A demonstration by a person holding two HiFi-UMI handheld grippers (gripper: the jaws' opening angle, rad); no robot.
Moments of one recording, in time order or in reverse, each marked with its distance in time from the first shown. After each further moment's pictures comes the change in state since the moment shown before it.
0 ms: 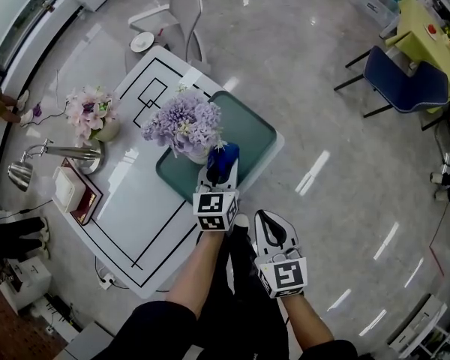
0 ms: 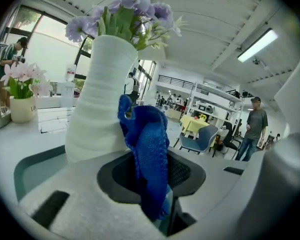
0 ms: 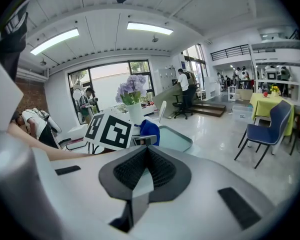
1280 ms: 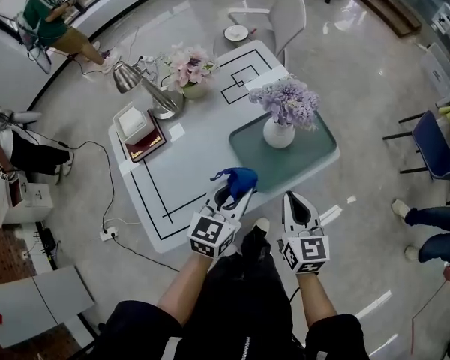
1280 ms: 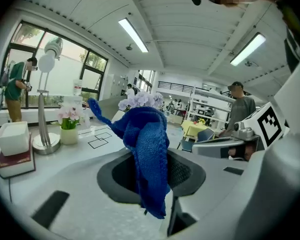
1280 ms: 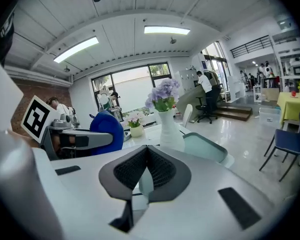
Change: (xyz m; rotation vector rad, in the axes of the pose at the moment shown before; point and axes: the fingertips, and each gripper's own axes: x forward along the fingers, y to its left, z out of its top) left arm -0.230 0.017 0.036 0.057 -0.081 0.046; right arm 0.003 0.080 0.019 -0.069 -0.034 0.257
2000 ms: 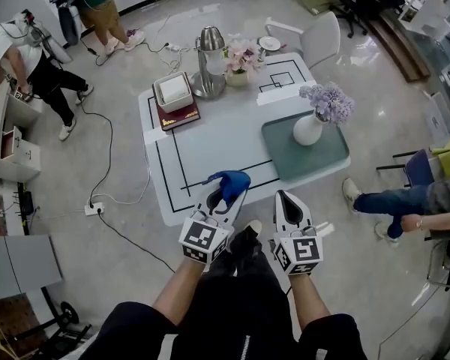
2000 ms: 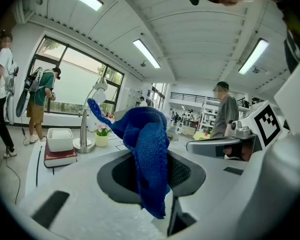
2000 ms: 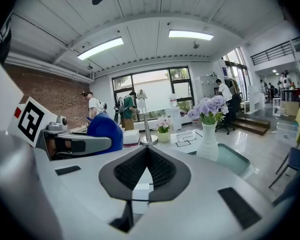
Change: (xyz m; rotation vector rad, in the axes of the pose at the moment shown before) left arm -0.167 0.028 0.002 -0.054 -0.135 0.159; right arm -0.025 0.158 0.016 -0.141 -0.029 0.151
